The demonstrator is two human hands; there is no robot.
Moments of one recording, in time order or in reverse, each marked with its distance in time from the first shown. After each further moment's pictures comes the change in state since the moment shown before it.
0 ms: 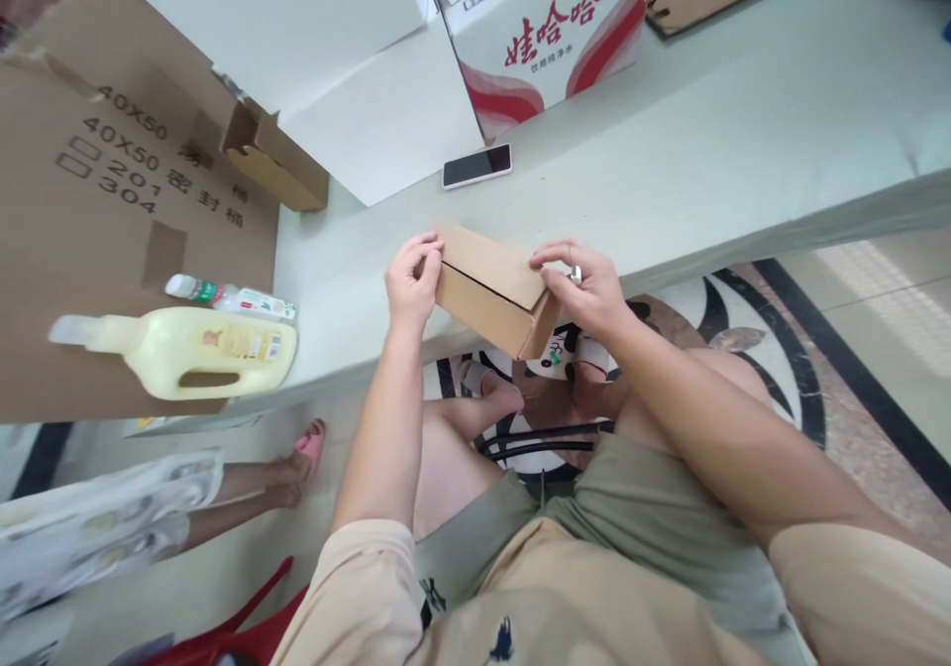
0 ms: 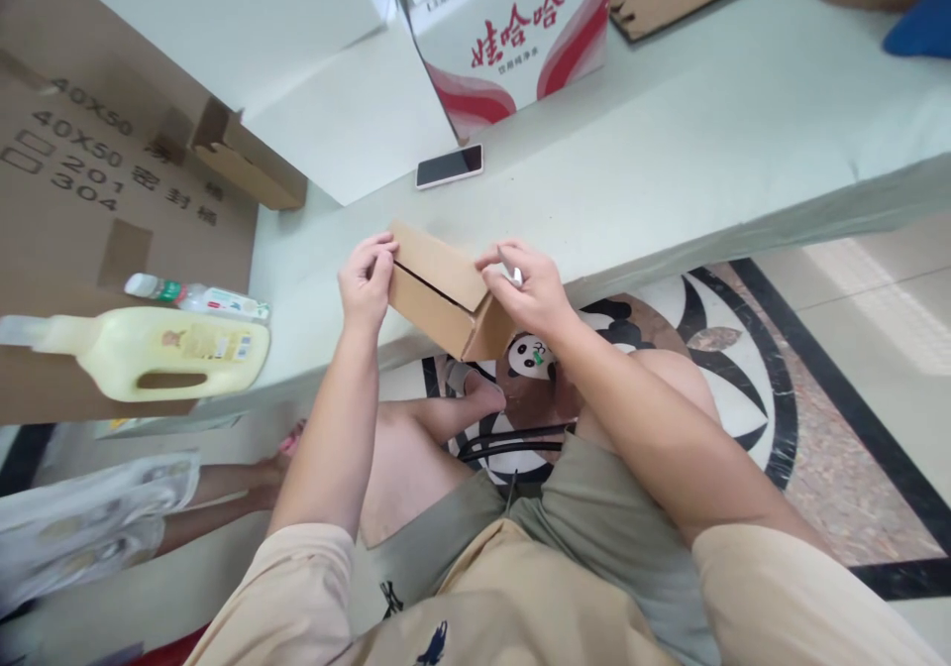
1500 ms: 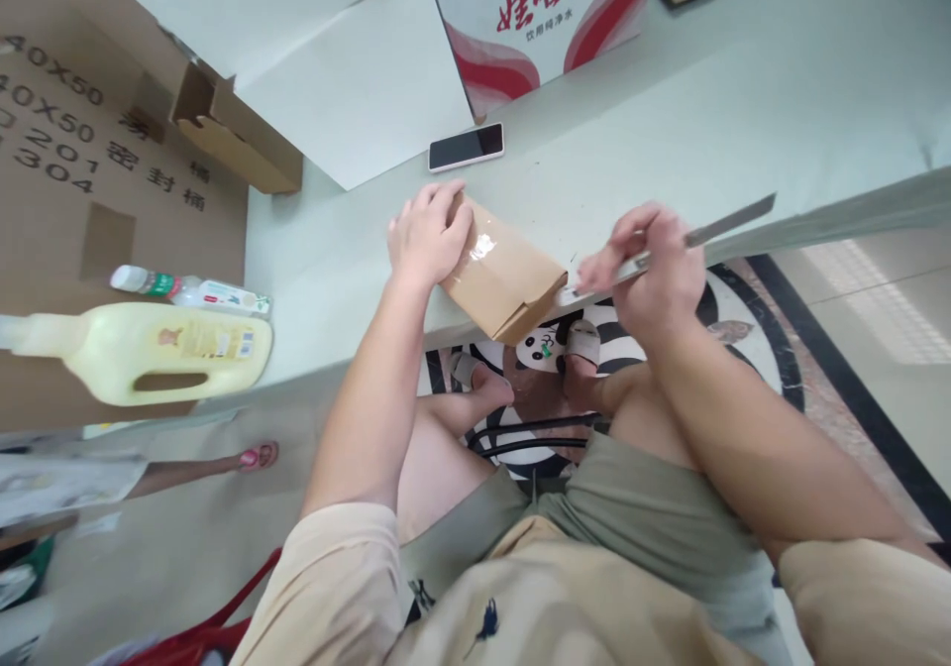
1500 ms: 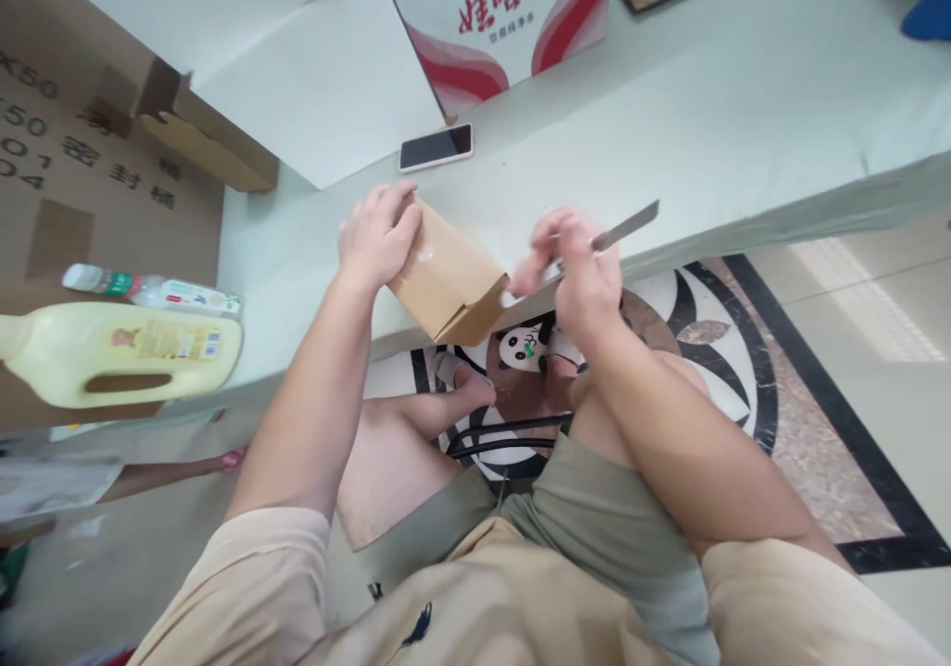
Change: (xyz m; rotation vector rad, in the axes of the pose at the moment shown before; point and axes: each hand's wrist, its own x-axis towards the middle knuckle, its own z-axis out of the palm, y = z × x) left_hand 0.054 -0.003 0.048 0.260 -0.248 -0.054; right_hand -0.002 -0.021 -0.030 0.322 0.153 0.159
